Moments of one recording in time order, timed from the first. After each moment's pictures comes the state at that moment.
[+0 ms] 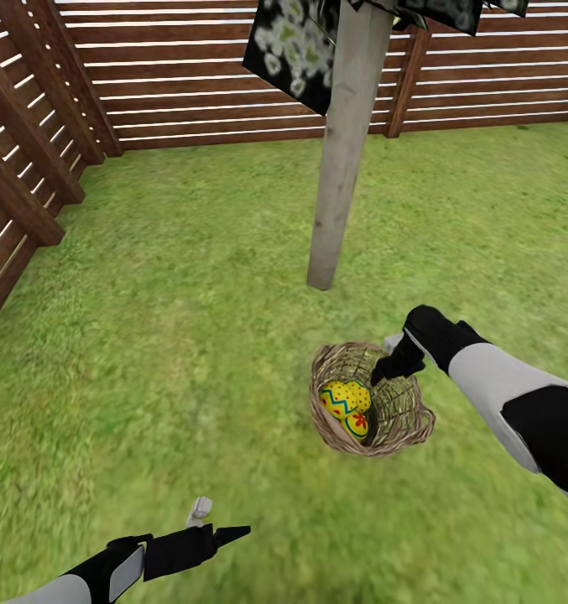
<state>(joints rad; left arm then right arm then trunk) -0.61 0.14 -0.70 -0.17 0.94 0.26 -1.13 -1.37 -0.14 0.53 -0.24 0.07 1.04 0.61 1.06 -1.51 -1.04</state>
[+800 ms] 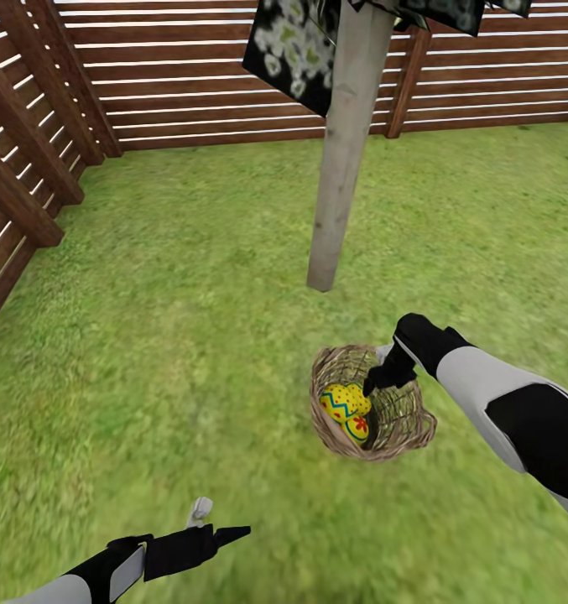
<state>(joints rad) -0.61 0.14 -0.70 -0.16 0.94 0.26 -1.13 -1.37 -0.09 0.53 -0.16 0.07 1.04 0.61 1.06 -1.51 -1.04</state>
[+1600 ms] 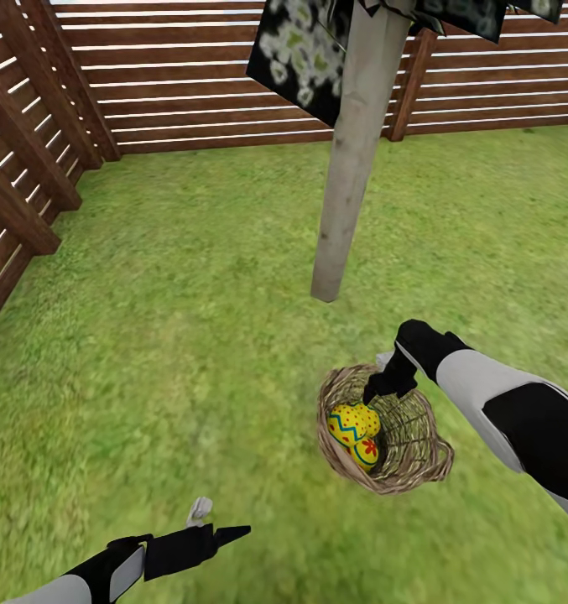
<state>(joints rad) -0.61 0.14 -0.70 -0.16 0.94 0.24 -1.13 -1.37 -0.08 0.52 -0.10 0.07 1.03 0.65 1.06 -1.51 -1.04</state>
